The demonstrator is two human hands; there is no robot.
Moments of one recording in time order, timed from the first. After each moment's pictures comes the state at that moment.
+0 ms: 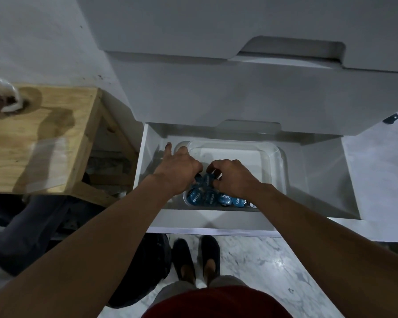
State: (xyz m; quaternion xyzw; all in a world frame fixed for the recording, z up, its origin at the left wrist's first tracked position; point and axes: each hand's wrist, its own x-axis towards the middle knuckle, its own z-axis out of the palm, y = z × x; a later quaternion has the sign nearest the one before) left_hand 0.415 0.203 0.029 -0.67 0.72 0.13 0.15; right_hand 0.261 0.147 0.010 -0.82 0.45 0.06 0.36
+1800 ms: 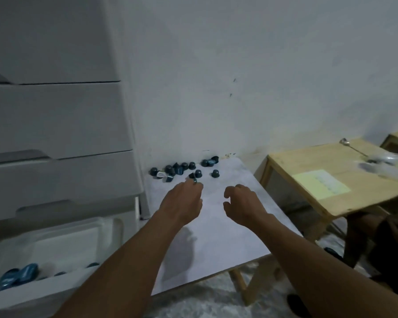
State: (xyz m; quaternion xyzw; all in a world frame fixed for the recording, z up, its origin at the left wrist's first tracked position) left_hand -0.023 0.097 0.138 -0.62 0.78 0.03 -0.10; right_hand -0.193 0.076 0.120 -0.77 0.63 -0.10 0.08
